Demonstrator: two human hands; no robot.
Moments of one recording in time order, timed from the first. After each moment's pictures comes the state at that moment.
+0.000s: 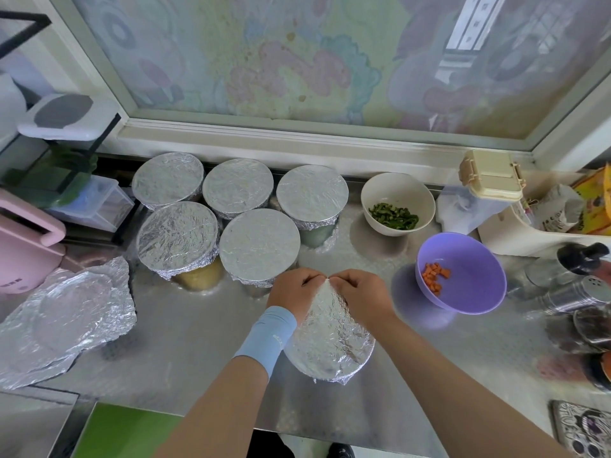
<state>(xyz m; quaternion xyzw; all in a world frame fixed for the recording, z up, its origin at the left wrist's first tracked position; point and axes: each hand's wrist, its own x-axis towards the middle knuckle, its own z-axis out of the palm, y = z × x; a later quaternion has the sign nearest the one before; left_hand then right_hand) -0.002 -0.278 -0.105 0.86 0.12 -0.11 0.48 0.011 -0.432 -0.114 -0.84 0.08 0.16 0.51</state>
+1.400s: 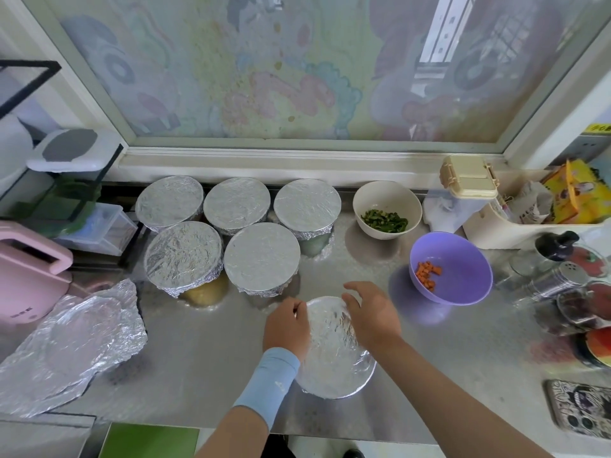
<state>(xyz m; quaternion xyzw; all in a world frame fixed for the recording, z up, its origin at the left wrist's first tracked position) -0.053 -0.269 -0.105 0.88 0.21 -0.08 0.41 -0.030 -0.433 -0.101 -0.92 0.08 0.07 0.37</state>
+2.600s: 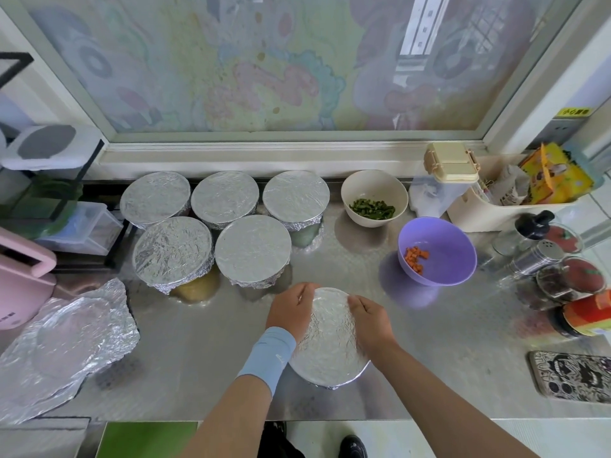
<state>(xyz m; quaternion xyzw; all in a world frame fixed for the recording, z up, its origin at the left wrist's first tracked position) -0.046 -0.274 -0.103 0.85 0.11 -0.12 0.49 -0.067 -0.436 -0.125 -0.78 0.25 0.13 0.56</state>
